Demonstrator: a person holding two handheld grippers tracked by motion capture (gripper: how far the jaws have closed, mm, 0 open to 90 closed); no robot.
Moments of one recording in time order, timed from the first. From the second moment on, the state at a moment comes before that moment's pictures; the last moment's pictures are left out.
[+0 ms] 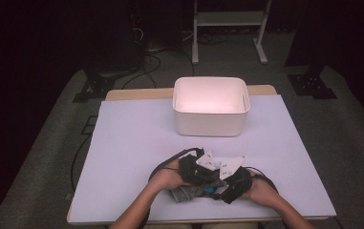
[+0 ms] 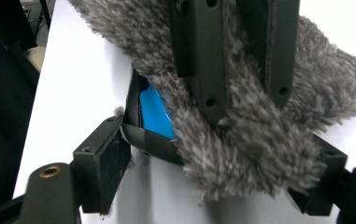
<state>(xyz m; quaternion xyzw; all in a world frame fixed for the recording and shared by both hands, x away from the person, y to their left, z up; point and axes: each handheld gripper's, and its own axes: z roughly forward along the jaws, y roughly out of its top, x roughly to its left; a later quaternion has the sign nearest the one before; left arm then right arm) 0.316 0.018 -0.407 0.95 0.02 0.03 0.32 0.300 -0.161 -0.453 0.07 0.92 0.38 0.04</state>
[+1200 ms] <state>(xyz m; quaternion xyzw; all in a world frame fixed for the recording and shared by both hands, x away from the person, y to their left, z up) 0.296 0.025 -0.406 0.95 -0.01 0.01 0.33 0.301 -0.160 -0.455 0.07 0.92 0.38 0.03</state>
